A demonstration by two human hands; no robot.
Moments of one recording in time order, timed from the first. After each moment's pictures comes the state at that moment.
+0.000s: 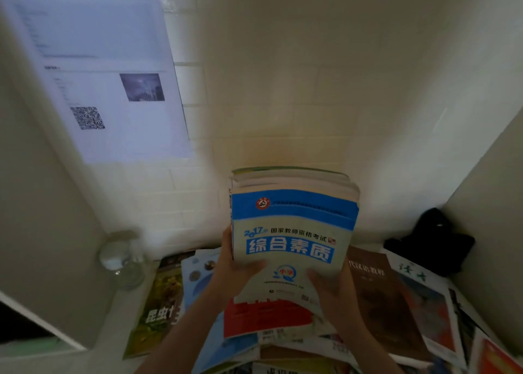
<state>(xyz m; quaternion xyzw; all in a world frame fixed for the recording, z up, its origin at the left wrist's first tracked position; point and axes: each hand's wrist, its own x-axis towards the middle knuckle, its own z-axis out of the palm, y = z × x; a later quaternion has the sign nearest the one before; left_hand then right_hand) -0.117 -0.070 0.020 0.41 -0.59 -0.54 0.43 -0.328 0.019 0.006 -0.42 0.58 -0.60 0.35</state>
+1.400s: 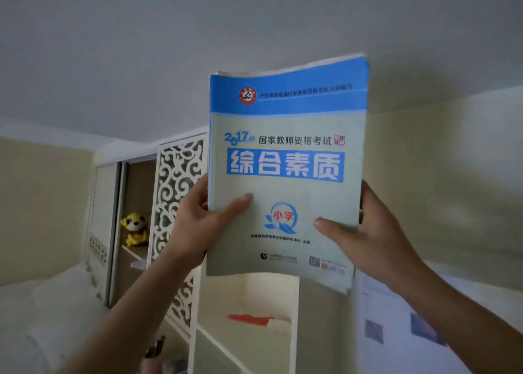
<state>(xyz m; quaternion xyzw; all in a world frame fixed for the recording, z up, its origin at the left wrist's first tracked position) 0.202 0.143 0.491 0.40 -0.51 -0.01 0.76 -0.012 0.021 0.494 -0.79 0.11 -0.56 0.23</state>
